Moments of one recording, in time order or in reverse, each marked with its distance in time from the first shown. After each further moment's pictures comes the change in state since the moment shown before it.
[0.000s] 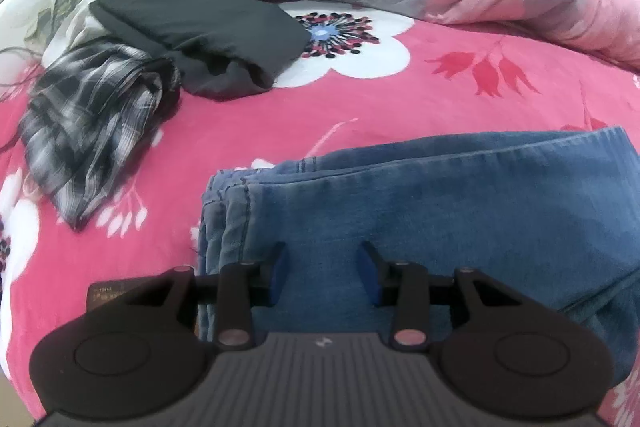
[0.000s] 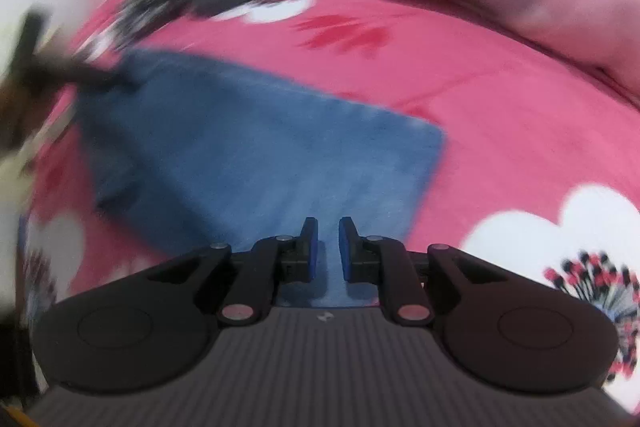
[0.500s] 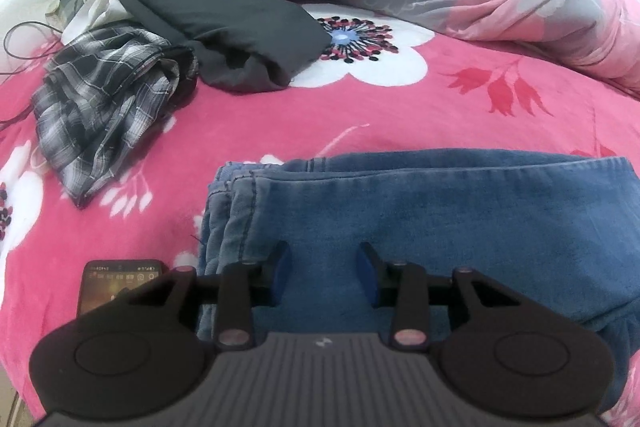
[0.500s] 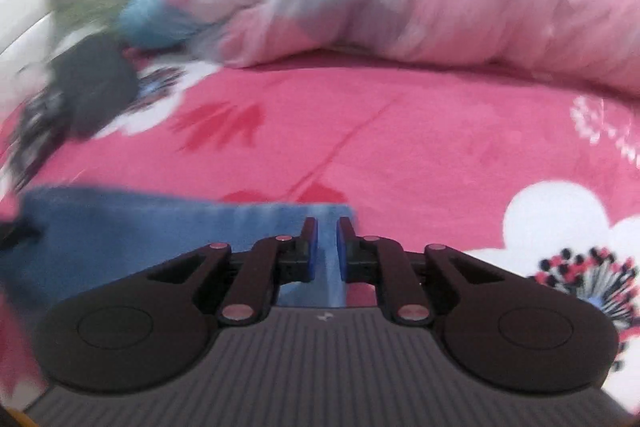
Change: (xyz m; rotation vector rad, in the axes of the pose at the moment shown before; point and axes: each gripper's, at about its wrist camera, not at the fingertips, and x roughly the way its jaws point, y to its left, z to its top) left arm -0.001 -0.001 -0.002 -0.106 -0.016 0.025; right arm -0.012 -0.027 0.029 0.346 -0.236 -0.220
